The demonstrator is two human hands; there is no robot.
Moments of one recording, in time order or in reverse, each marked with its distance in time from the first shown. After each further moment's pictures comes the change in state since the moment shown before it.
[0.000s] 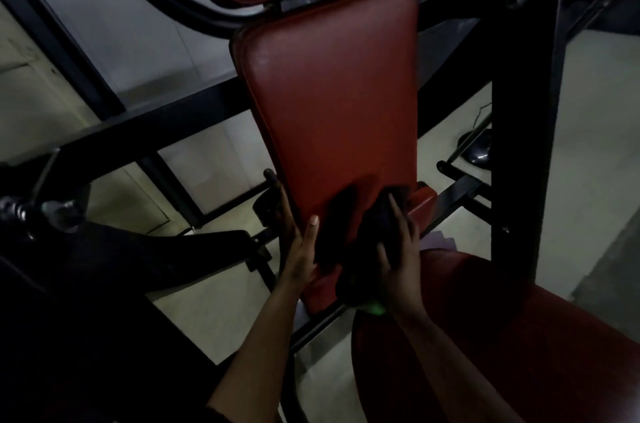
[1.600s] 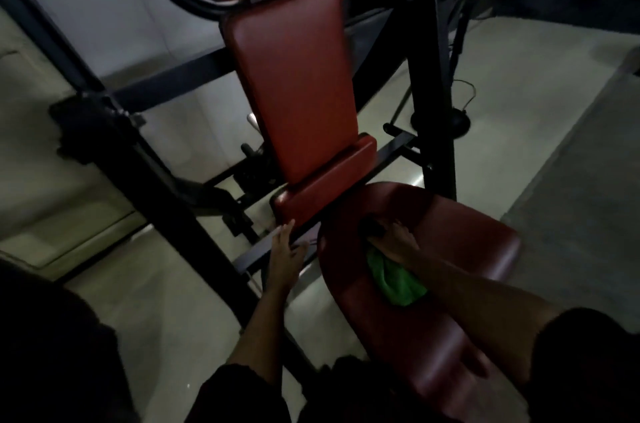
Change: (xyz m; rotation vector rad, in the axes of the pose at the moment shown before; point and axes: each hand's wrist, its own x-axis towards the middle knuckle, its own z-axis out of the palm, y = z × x) left_hand -0.198 -0.026 -0.028 0.384 -0.274 -0.315; right_hand -0.123 0.002 -0.127 -0.672 -0.456 0.393
